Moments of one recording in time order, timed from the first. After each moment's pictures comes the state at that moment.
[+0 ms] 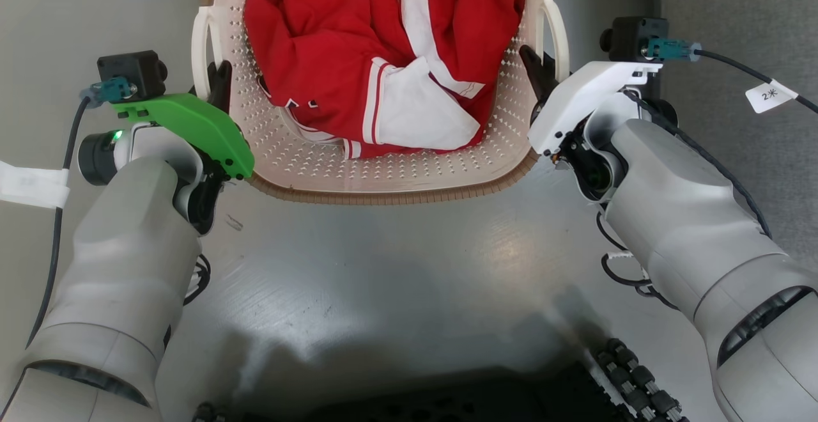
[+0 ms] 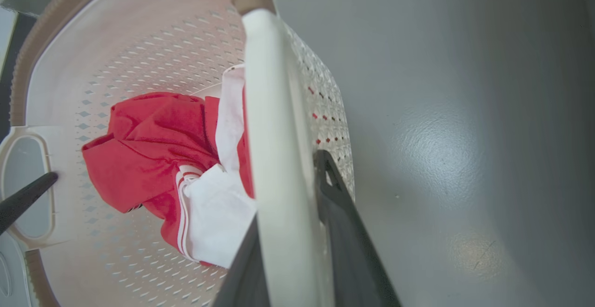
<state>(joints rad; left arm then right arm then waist) -0.98 0.07 -0.64 1.15 -0.86 -0.13 -0.22 -0.98 -0.06 0.88 1.10 1.08 0.10 -0.19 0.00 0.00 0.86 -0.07</state>
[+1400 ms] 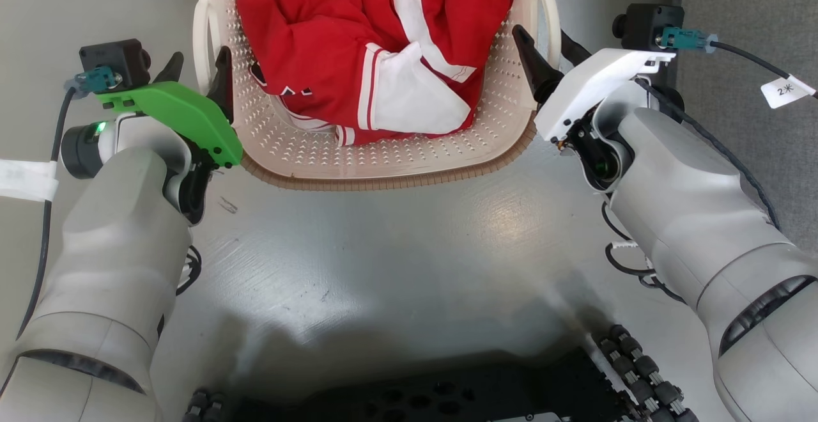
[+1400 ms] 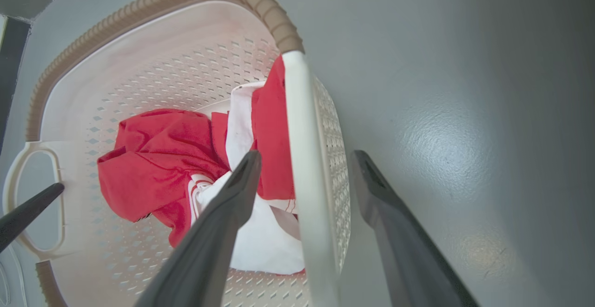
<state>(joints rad) -1.02 0.07 -0.64 1.19 -0.85 -0.13 -0.25 -1.02 -0.06 0.90 1.14 1.11 0.12 -0.24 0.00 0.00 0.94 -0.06</state>
